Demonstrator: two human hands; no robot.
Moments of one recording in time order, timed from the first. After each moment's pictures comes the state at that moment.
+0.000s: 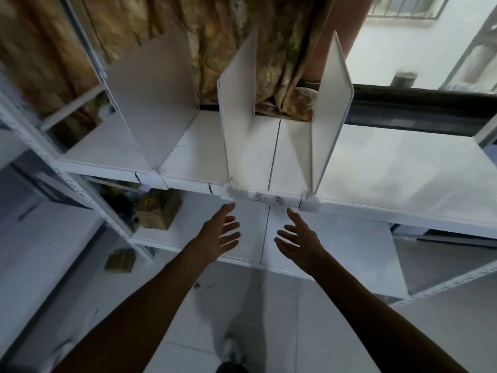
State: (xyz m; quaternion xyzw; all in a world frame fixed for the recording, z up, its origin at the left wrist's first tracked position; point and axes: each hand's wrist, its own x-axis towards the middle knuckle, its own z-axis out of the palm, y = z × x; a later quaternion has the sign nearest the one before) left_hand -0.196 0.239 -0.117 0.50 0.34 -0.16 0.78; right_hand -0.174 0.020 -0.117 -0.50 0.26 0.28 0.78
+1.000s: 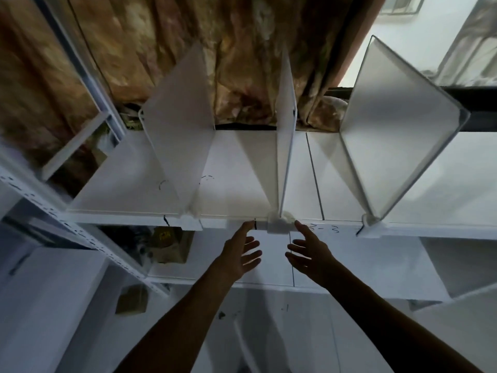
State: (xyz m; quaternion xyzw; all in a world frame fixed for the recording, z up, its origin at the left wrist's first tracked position) left_hand -0.119 0.357 -0.139 0.48 0.35 -0.22 0.77; right_hand -0.113 0.166 -0.136 -0.53 0.32 0.24 0.75
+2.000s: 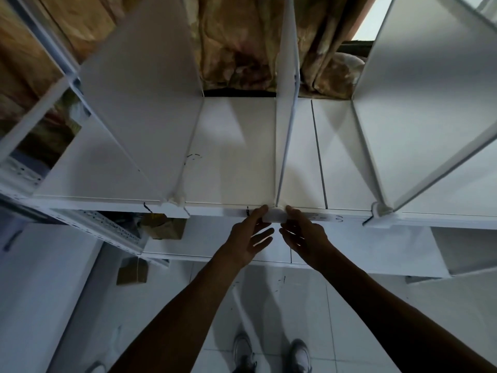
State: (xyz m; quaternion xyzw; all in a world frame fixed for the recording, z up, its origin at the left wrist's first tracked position) left_hand -0.084 0.327 -0.165 0.45 0.32 -0.22 0.80; right_hand -0.075 0.167 -0.167 -0.49 0.31 0.23 0.78
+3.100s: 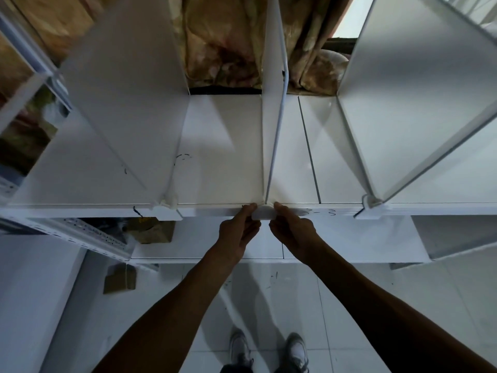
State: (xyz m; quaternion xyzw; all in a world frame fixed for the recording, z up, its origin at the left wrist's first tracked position) left_hand -0.075 0.335 -0.180 0.43 0.34 -0.15 0.82; right_hand -0.075 0.187 -0.164 -0.46 0.33 0.19 0.80
